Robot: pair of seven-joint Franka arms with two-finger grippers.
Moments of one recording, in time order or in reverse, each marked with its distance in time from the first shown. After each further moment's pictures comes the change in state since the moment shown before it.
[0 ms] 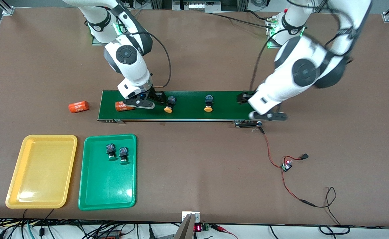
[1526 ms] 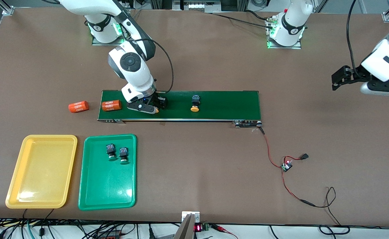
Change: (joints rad) left arm -0.126 -0.251 0.497 0.123 0.076 -0.244 0.394; right arm 0.003 0.063 -0.004 0.034 -0.002 0.001 0.052
